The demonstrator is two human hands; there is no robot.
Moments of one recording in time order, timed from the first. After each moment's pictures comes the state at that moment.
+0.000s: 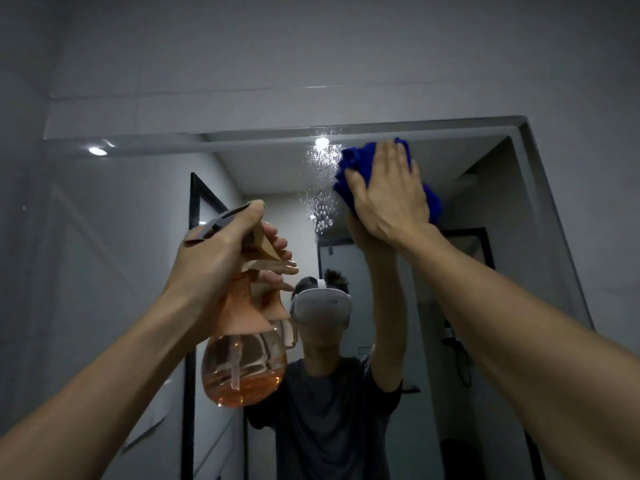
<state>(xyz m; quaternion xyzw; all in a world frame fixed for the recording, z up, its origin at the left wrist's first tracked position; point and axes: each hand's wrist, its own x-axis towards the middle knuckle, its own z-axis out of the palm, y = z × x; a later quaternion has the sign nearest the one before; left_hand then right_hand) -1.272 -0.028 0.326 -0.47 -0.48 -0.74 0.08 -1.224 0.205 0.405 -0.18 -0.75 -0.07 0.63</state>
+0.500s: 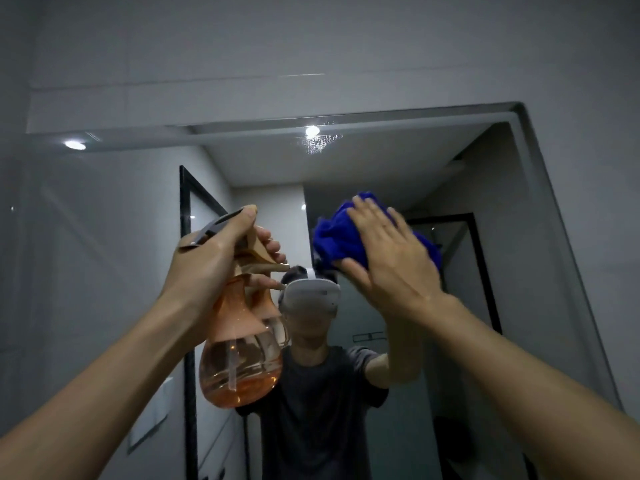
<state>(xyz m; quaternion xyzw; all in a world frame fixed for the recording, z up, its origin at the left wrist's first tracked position) -1.295 -0.044 0.324 -0.46 -0.48 -0.75 0.03 -1.233 0.202 0.306 -0.08 -0.77 -0.21 0.59</state>
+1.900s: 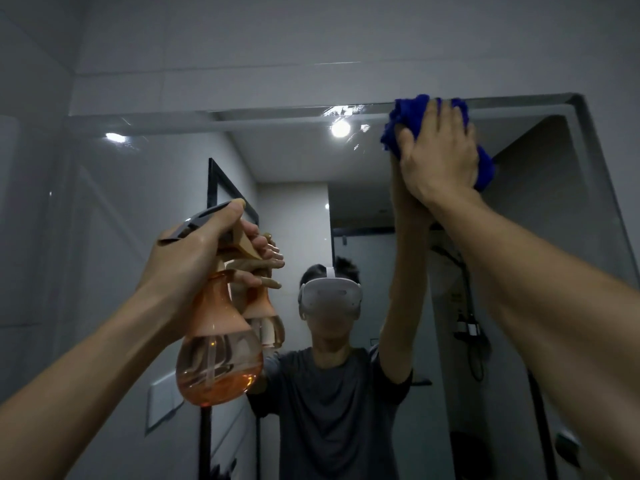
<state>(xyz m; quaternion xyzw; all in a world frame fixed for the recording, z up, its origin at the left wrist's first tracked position) -1.319 -0.069 0.317 -0.44 -0.49 -0.74 0.12 -1.233 0.209 0.438 -0.23 -0.68 -0.08 0.70</state>
